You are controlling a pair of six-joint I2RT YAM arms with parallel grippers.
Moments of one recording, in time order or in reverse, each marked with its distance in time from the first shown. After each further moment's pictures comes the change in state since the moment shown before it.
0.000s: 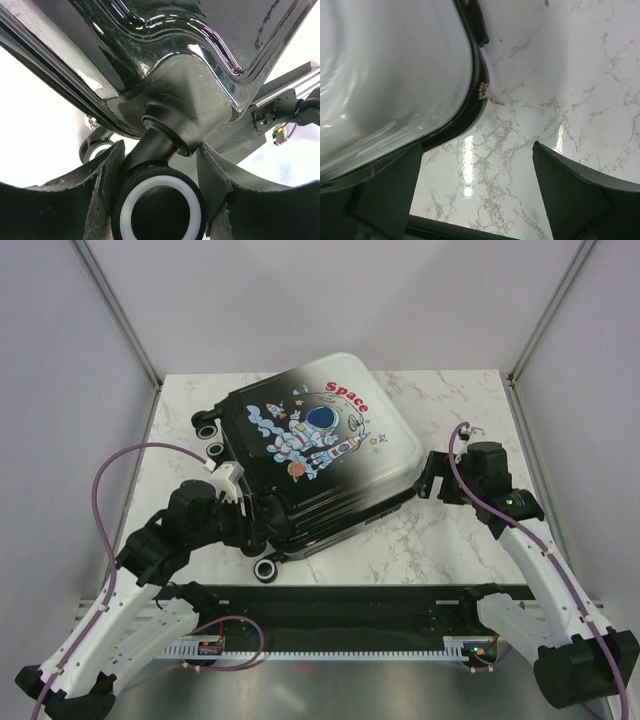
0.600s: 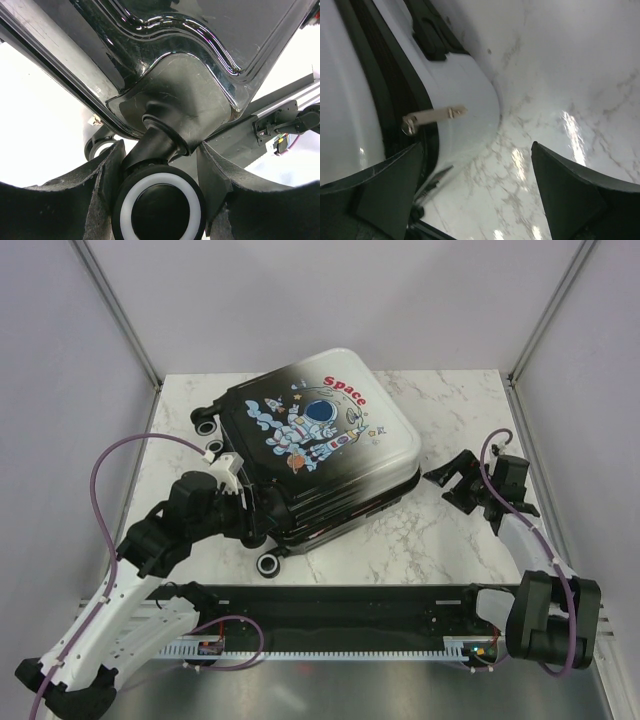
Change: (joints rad) left arm 0.002 0.064 0.073 -0.006 -0.042 0.001; right arm -0.406 0.201 -0.284 0.446 -0.425 0.290
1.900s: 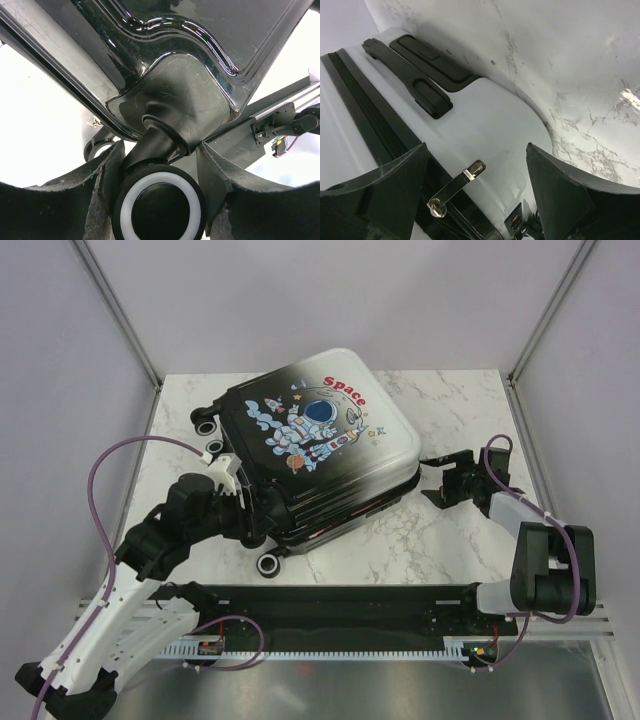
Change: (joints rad) left arm 0.010 -0.024 -0.017 0.014 0.009 -0.002; right arm 0.035 0.272 0.055 0.153 -0.005 0.695
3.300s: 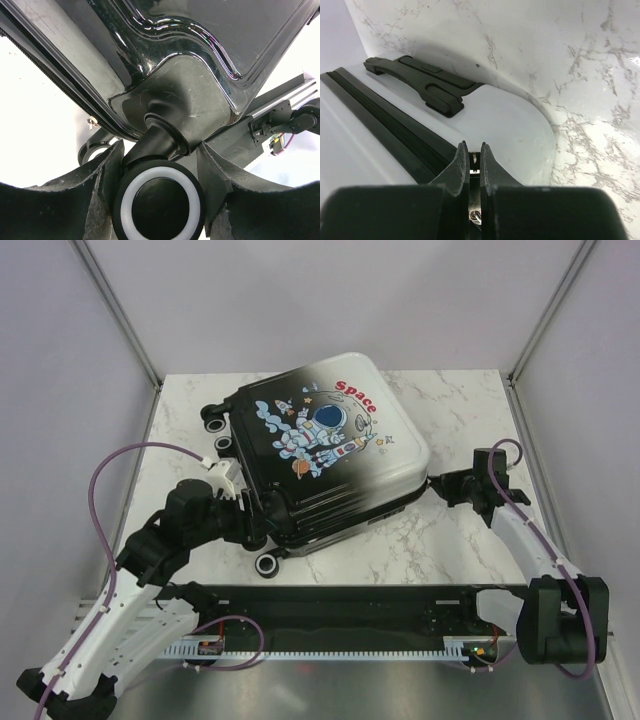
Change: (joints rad) left arm 0.007 -0.047 -0.061 0.040 0.032 0.001; right arm 0.121 -0.239 0.047 -0.321 0.328 0.079
